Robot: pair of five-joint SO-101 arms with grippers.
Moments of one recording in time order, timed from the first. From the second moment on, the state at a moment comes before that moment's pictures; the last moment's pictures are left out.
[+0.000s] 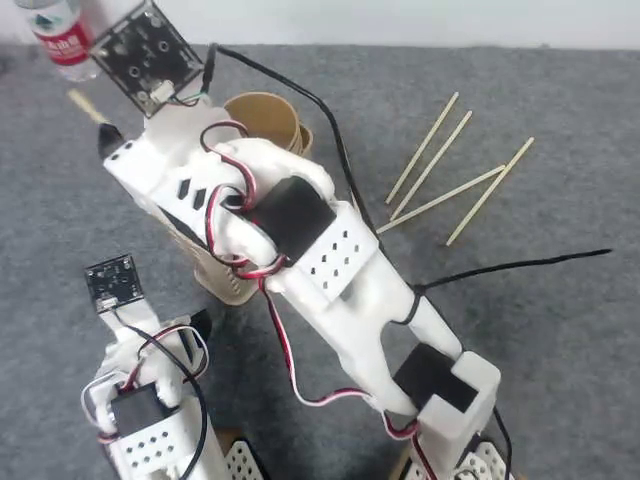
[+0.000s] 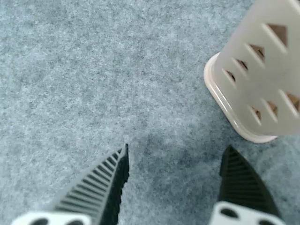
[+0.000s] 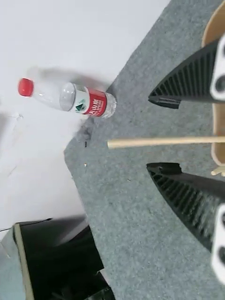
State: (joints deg) left arm -29.8 -99.9 94.0 73.6 6.8; right arm -55.9 12.1 -50.3 64.5 -0.5
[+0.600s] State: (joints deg) left arm -29.8 -99.9 94.0 73.6 6.8; right arm -21.9 12.5 -51.8 100.5 5.7
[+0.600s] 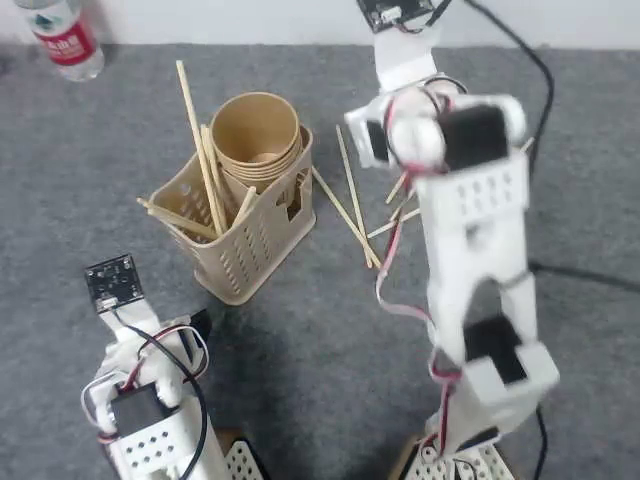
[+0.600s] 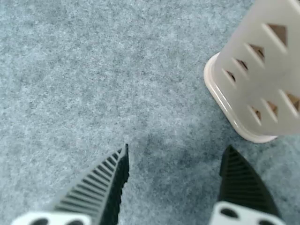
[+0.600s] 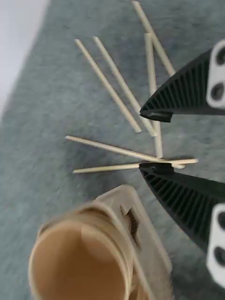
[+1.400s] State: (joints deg) left arm -29.8 -99.9 94.0 73.6 6.8; right arm -23.2 54.2 -51.8 94.5 7.8
